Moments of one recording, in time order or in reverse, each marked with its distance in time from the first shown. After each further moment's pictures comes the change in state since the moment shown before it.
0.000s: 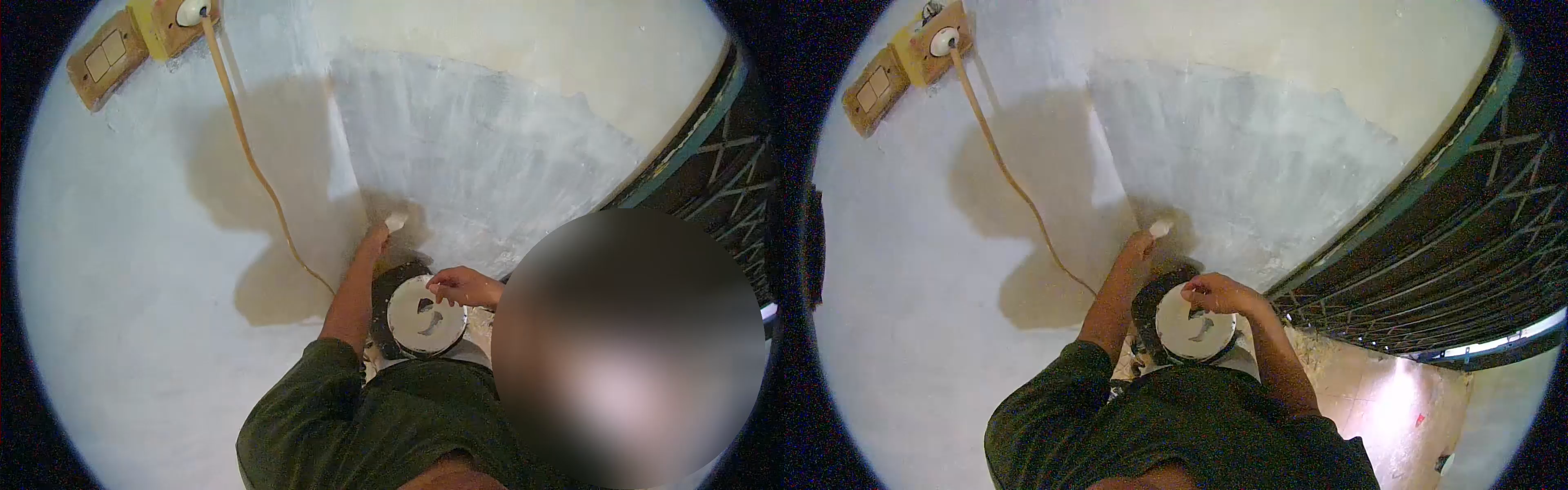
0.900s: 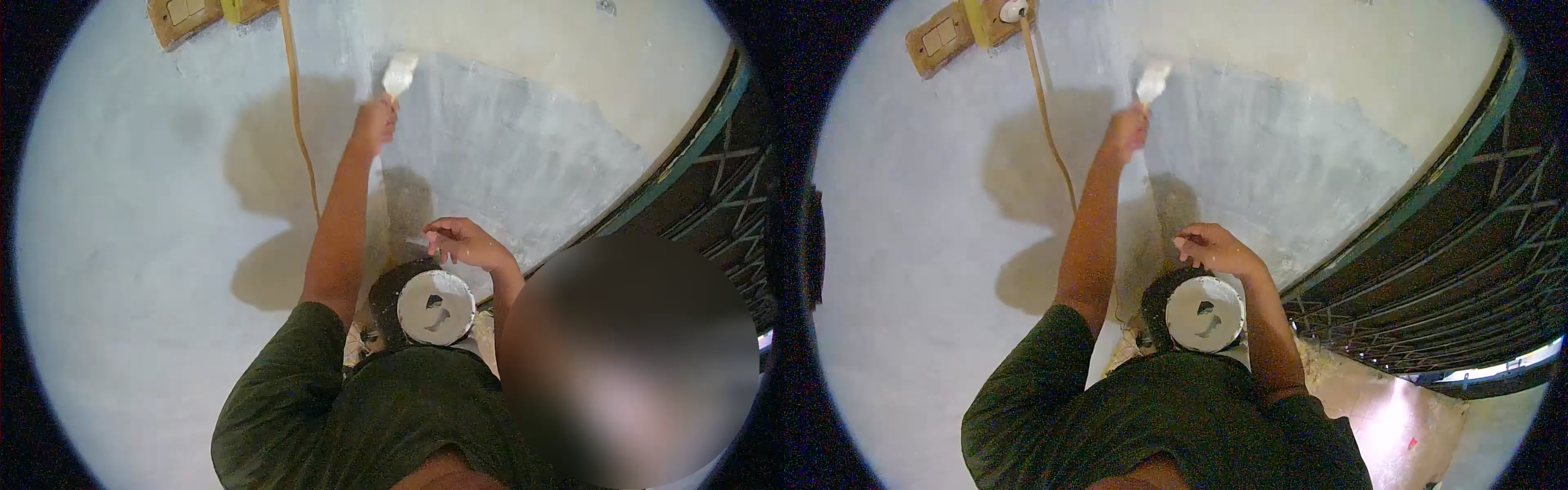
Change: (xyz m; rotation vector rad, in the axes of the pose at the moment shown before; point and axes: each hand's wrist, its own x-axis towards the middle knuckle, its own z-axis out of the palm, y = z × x) left_hand -0.157 0.281 -0.057 -0.309 -0.033 0.580; right_hand 0.013 -0.062 -0.003 0.164 0.119 -0.299
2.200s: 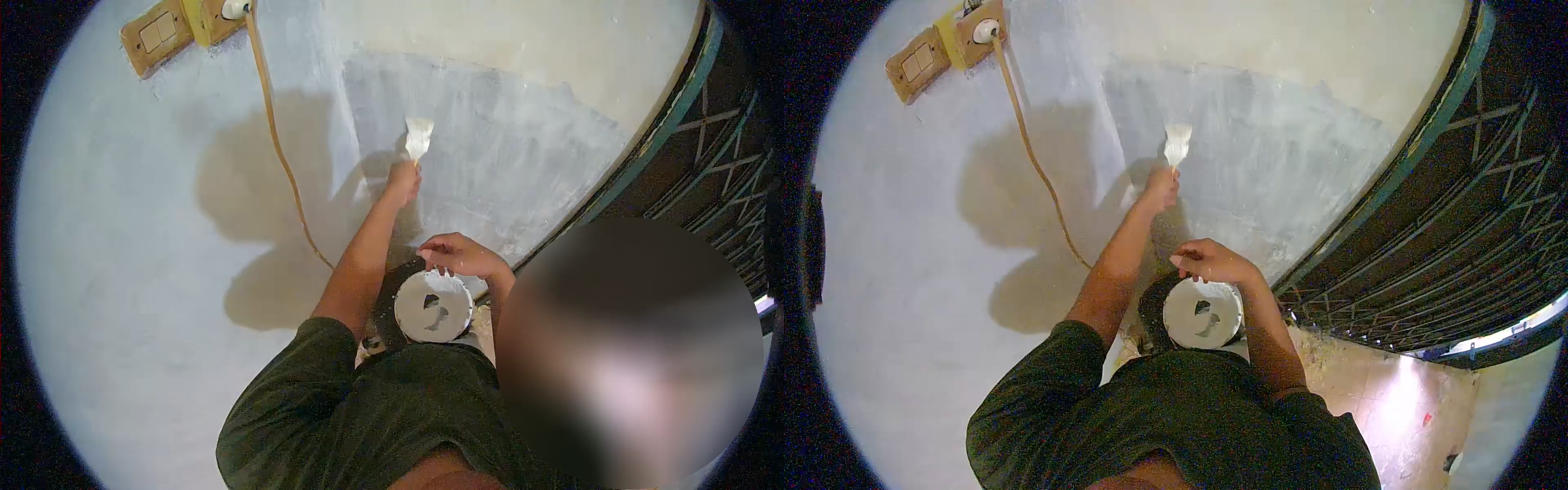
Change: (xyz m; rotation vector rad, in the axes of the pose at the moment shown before) left_hand -0.013 -0.145 0.053 -0.014 -0.062 -0.396; right_hand -0.024 0.019 0.008 -0.050 -0.023 0.025
